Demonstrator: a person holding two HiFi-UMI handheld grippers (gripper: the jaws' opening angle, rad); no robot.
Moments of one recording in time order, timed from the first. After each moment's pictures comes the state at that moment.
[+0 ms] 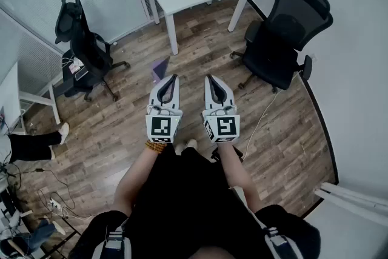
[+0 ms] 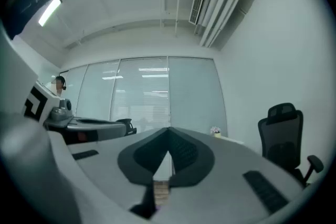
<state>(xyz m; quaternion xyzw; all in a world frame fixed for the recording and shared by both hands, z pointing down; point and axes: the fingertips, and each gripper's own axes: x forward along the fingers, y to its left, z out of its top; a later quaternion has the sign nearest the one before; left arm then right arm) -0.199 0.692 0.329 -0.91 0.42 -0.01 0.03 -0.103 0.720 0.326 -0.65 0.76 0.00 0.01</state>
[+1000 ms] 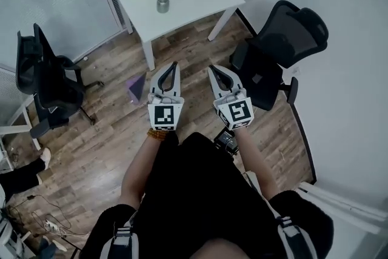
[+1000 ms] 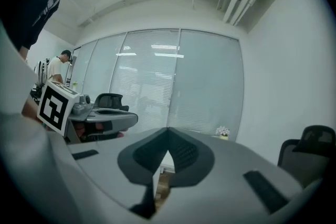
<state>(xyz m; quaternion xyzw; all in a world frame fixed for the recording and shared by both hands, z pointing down) -0.073 0.387 0.351 -0.92 0.40 0.05 0.01 0.020 0.430 0.342 -0.59 0.80 0.02 -0.13</state>
